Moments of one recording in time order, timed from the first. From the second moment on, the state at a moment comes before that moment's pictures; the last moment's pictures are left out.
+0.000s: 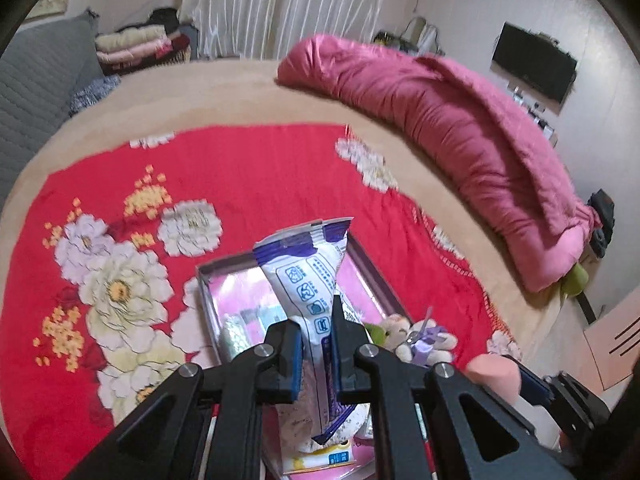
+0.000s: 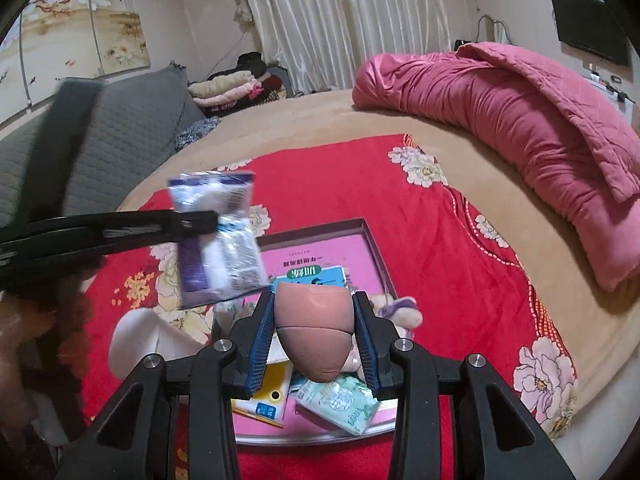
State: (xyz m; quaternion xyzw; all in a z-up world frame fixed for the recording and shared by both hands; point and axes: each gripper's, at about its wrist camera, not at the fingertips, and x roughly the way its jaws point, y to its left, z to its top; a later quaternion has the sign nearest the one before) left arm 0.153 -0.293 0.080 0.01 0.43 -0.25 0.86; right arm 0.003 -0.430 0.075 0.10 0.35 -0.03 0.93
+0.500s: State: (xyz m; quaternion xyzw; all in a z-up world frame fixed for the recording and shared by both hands) left arm 0.190 -0.330 0.007 0.04 0.53 -0.23 0.82; right arm 0.016 -0.412 0.034 0.08 0.40 0.00 0.91
